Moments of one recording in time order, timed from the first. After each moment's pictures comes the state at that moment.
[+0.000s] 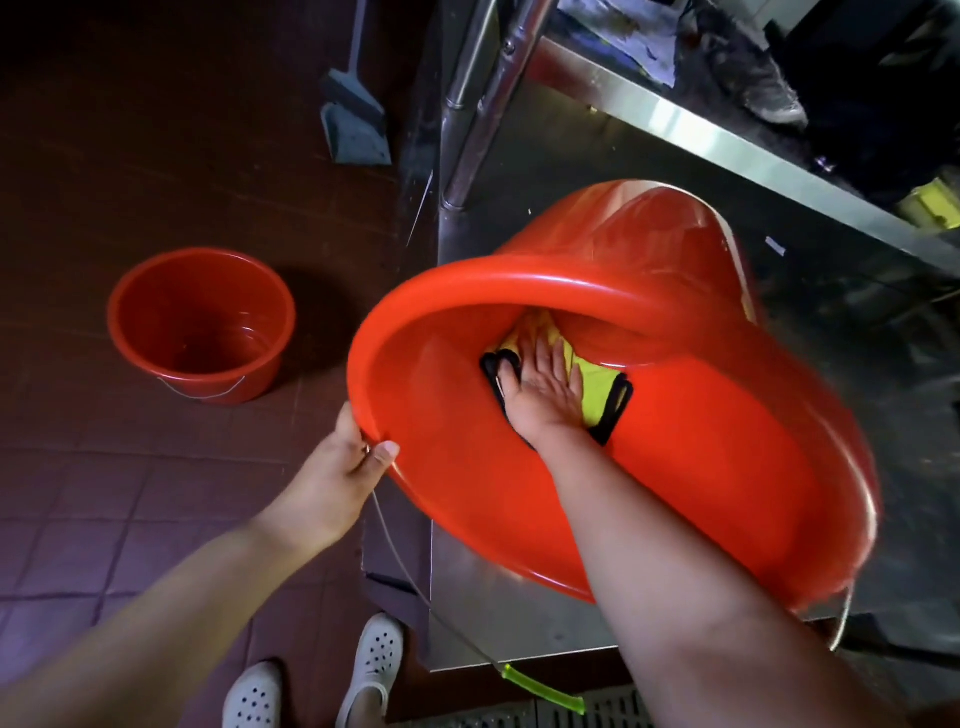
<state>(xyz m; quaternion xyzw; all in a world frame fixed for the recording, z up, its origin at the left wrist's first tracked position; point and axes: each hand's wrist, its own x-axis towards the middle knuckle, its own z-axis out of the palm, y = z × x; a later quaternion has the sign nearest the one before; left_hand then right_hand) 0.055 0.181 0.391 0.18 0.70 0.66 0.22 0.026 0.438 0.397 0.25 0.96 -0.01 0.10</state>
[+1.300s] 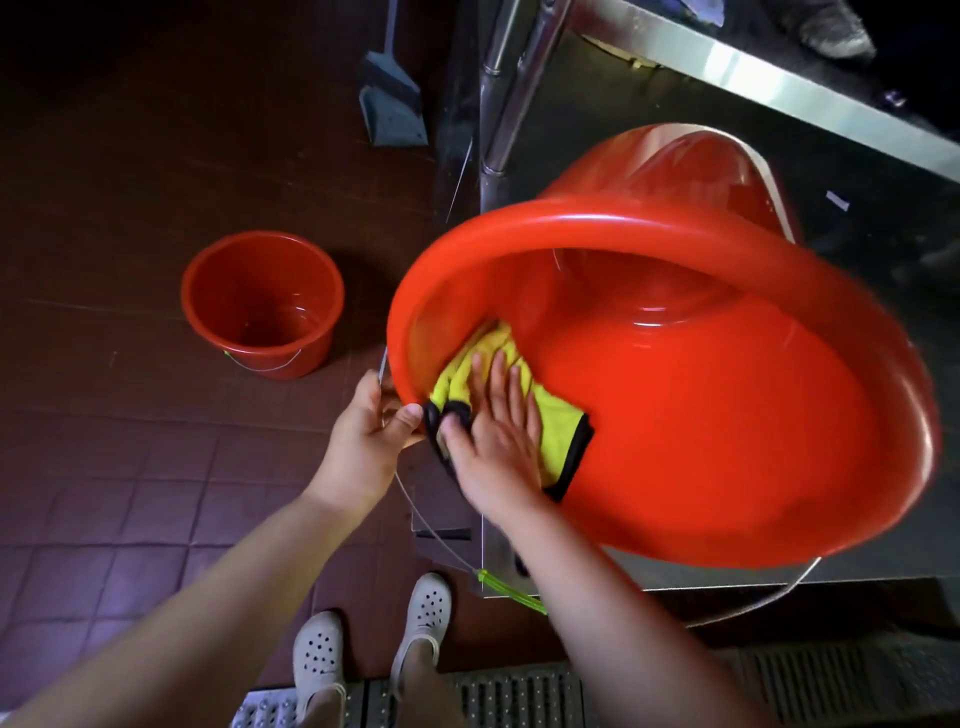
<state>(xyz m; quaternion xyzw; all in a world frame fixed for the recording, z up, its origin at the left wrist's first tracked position) 0.086 0.163 0.411 0.02 0.64 0.75 0.19 0.124 0.305 0.398 0.13 0.98 -0.14 0.04</state>
